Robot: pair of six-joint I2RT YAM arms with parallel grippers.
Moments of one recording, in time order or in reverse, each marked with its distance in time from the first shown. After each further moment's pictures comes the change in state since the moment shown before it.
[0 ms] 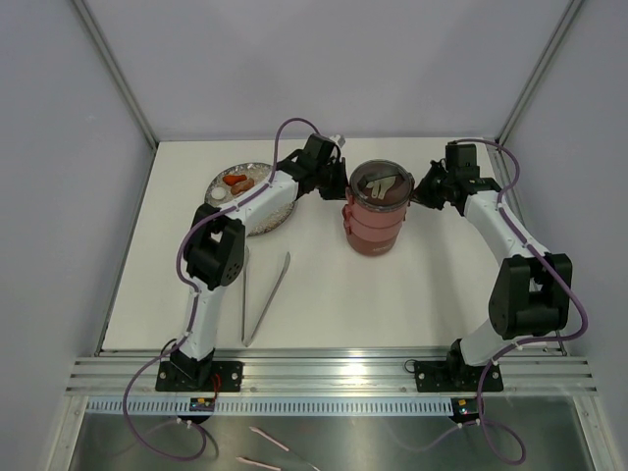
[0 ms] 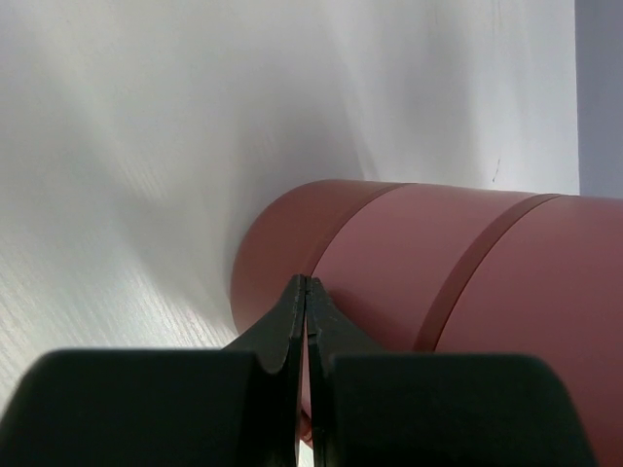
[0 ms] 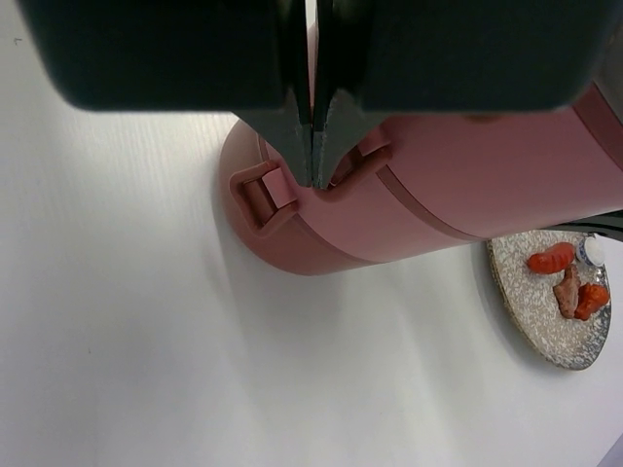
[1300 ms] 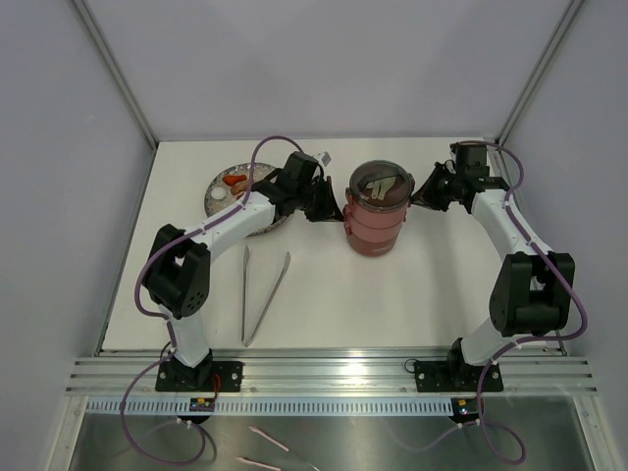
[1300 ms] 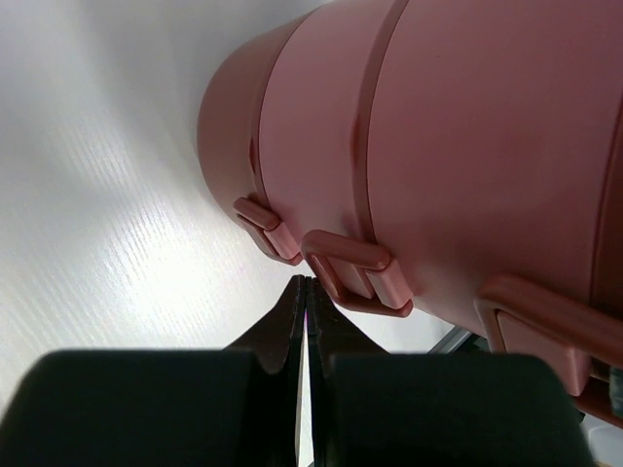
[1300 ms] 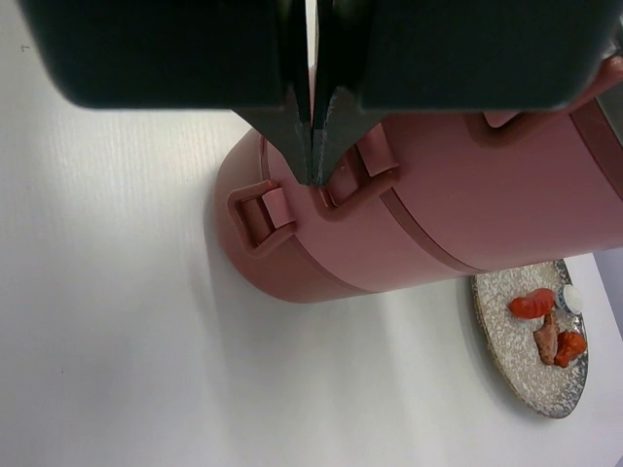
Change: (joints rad) left arm -0.025 -0.348 -0.414 0.065 0.041 -0.074; right arm -0.063 0.009 0.011 -0.050 -0.162 -0.063
